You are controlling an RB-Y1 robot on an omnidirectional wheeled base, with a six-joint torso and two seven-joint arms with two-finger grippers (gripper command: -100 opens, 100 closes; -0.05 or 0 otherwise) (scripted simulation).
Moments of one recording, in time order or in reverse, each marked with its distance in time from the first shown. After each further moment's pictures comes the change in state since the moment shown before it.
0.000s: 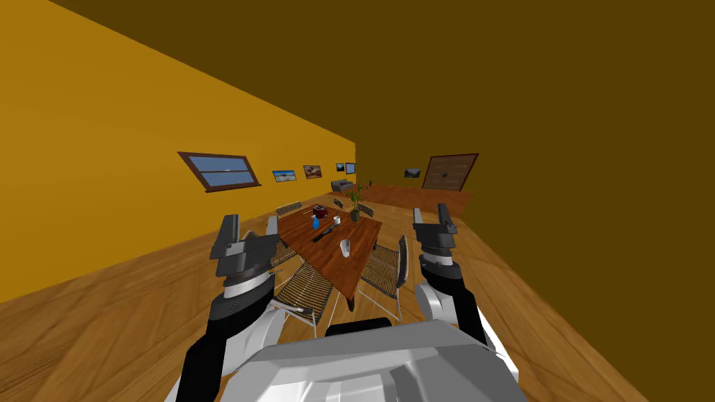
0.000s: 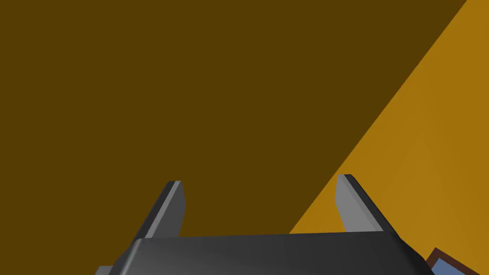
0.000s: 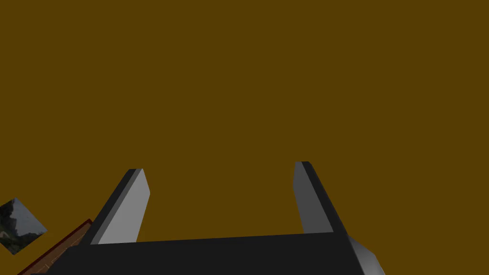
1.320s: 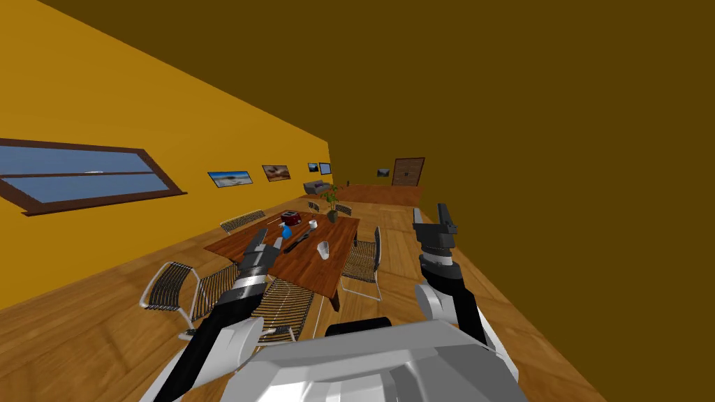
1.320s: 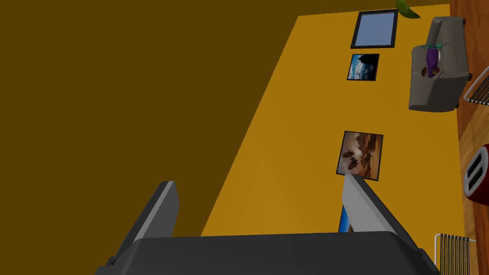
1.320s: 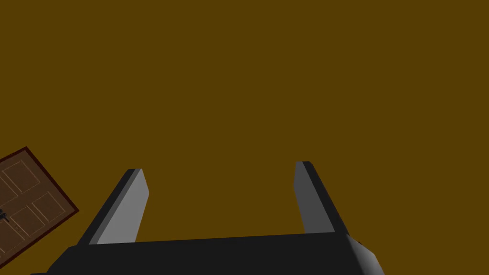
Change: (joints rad) left arm 0.000 0.150 0.173 0.194 0.103 0.345 0.030; right arm 0.000 0.000 0.000 0.000 0.000 0.000 0.000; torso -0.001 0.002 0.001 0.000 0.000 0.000
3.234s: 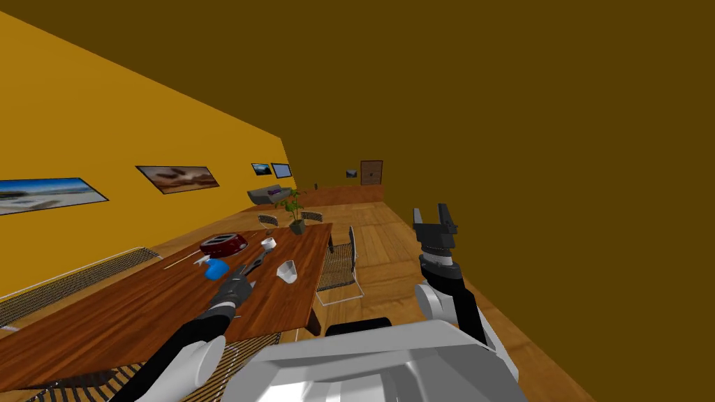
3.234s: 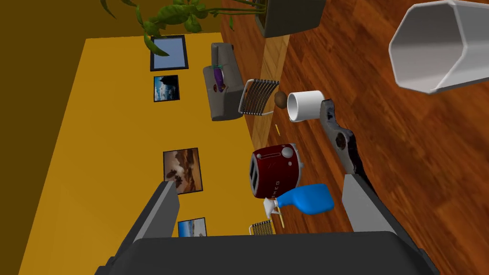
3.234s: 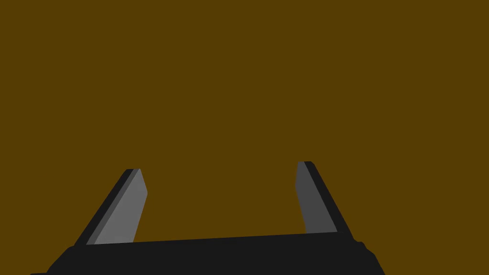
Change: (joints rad) left arm -0.016 0.054 0.255 0.274 0.152 0.525 0.048; right arm 0.000 0.000 0.000 0.000 0.000 0.000 0.000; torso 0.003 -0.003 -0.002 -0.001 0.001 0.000
